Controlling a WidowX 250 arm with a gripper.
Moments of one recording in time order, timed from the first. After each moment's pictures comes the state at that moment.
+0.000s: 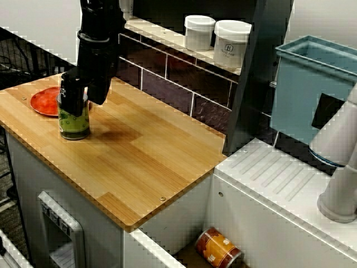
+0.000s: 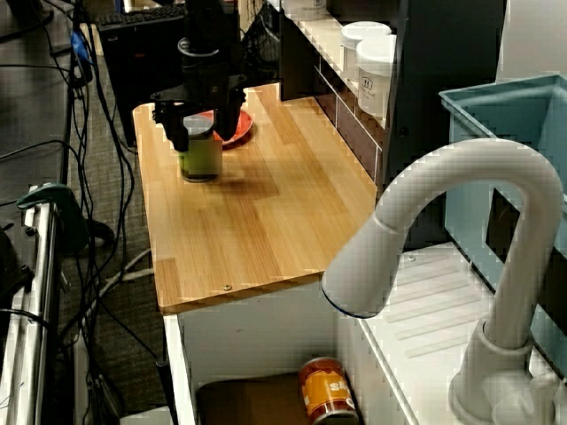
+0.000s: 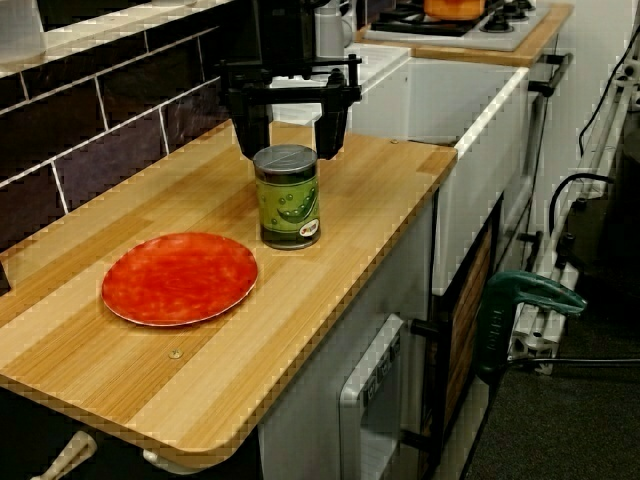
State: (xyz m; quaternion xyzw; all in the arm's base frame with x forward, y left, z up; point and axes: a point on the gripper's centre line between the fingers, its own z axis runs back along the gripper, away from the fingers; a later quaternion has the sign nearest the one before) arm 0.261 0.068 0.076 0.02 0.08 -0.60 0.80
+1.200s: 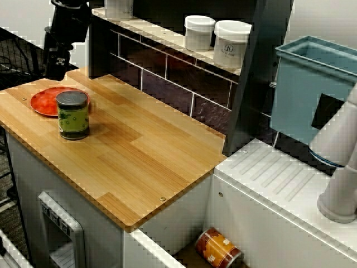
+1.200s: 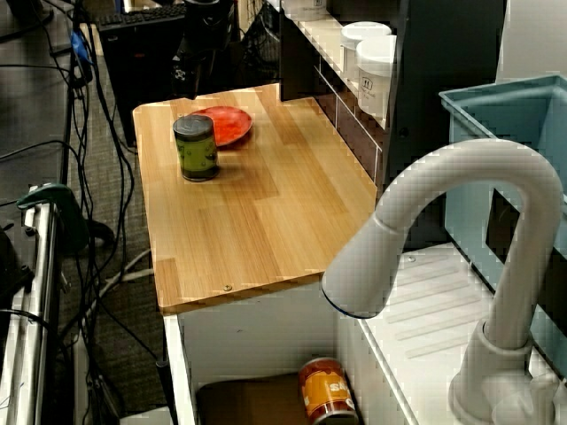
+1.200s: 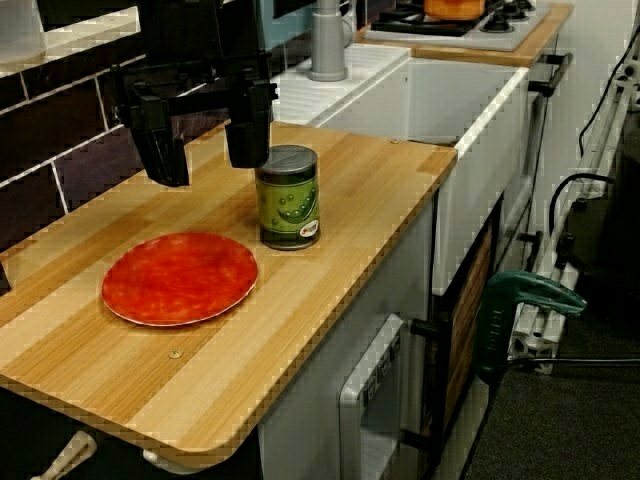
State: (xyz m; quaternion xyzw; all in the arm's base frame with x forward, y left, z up) arm 0.266 0.157 0.098 0.07 0.11 -0.21 0.97
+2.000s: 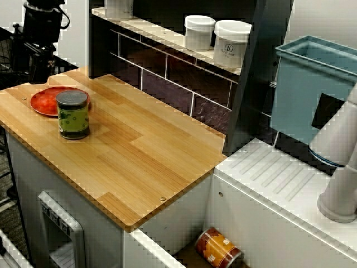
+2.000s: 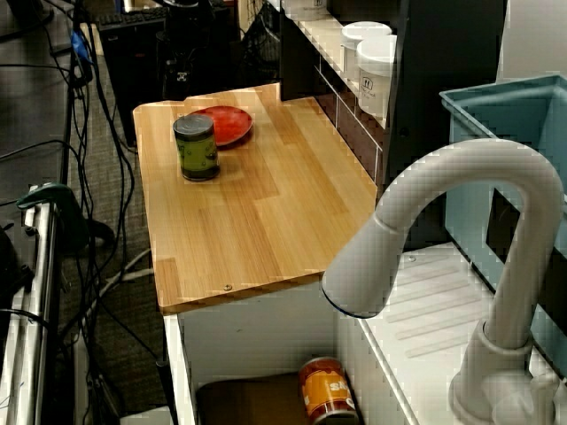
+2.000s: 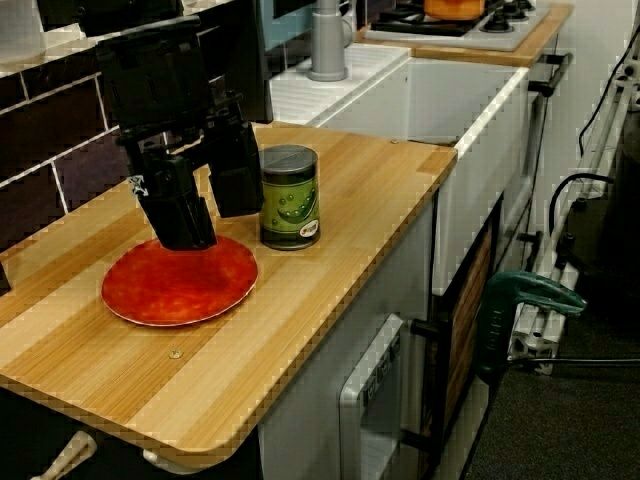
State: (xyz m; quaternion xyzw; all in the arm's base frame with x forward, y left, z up) arm 0.243 0.190 0.083 0.05 0.11 0.03 0.99
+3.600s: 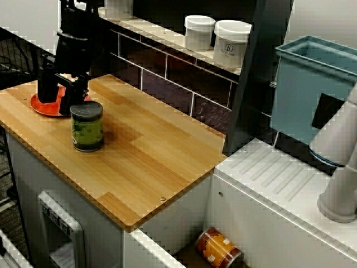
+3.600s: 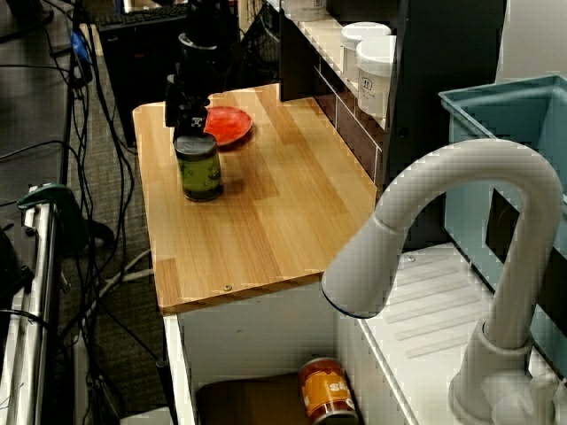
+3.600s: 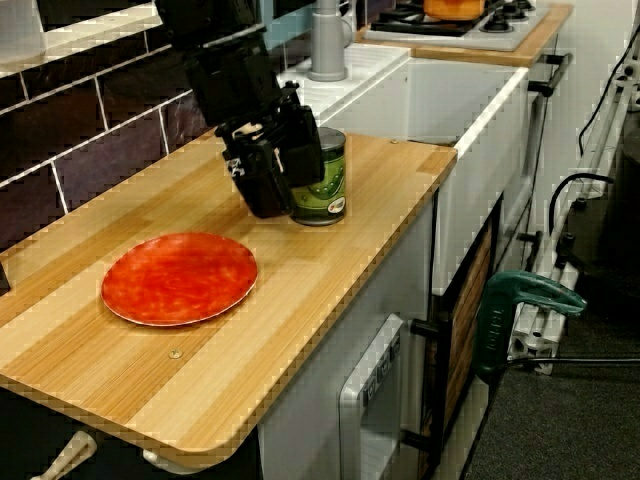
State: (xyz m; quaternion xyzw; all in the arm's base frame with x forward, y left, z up) arm 0.243 0.106 0.064 0.01 0.16 0.04 0.99
